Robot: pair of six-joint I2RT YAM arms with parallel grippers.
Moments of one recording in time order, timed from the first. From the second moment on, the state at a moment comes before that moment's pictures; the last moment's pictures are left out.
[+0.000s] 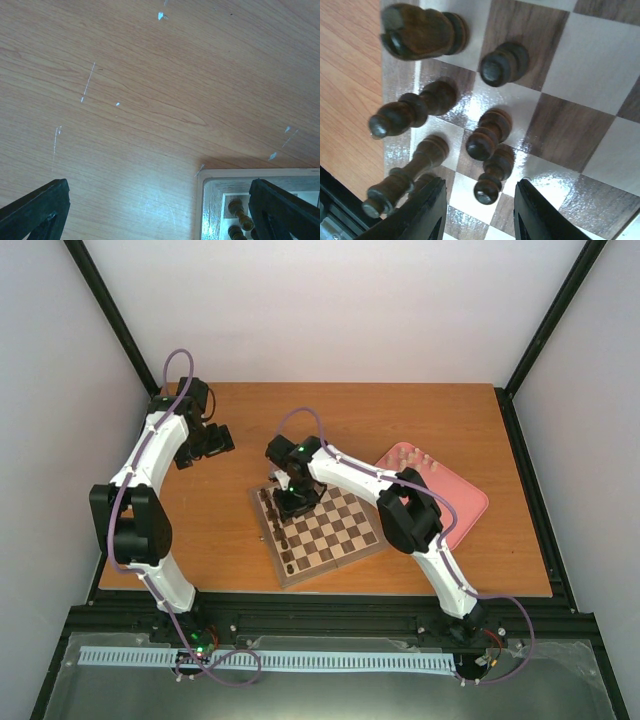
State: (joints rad) left arm -0.05 1.73 1.57 -1.11 -0.07 -0.47; right arm 0.88 2.30 1.99 -1.12 -0.33 0.30
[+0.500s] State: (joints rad) left arm -0.05 1.73 1.57 -1.11 -0.08 -0.47; right arm 0.87 2.30 1.98 -1.10 -0.37 0.30
